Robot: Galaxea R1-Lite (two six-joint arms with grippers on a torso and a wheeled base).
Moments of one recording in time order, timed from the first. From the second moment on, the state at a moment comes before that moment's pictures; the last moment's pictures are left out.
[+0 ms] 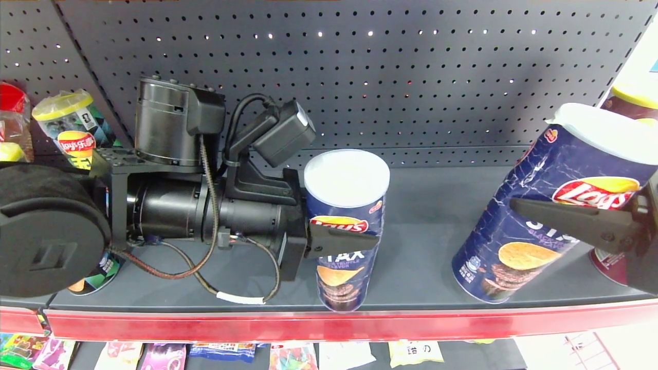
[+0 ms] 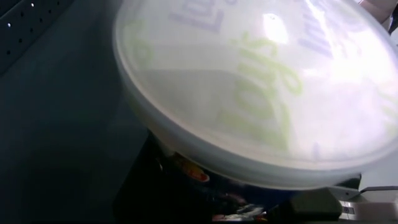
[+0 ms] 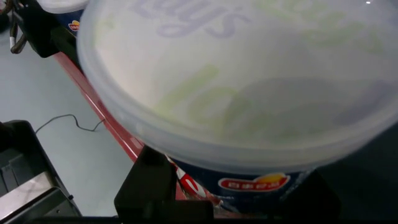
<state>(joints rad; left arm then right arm) -0.67 1.65 -1.06 -0.23 -0.72 0.24 0.51 1.11 -0.76 -0.19 0.29 -0.10</state>
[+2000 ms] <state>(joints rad) -0.34 1.16 -0.56 -0.23 -0.70 0.17 0.61 1.72 -1.30 -0.20 0.29 -0.10</state>
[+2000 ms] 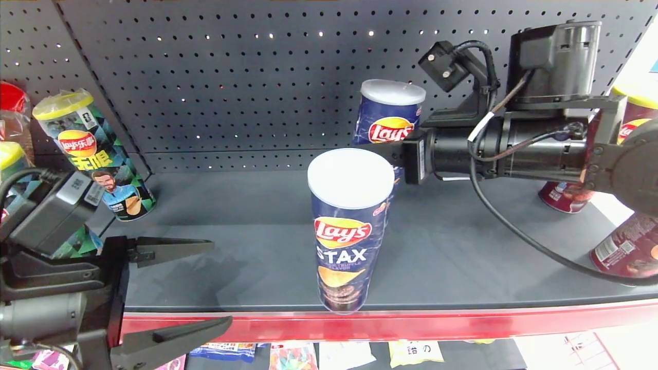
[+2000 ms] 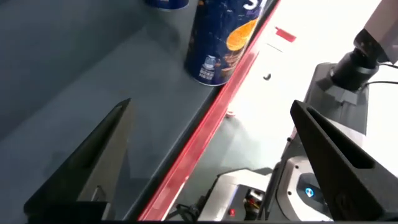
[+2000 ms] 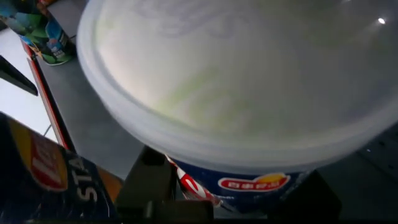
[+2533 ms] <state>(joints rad) -0.33 1.11 -0.54 -0.22 -0.70 0.17 0.61 1.80 -1.37 -0.19 0.30 -0.10</state>
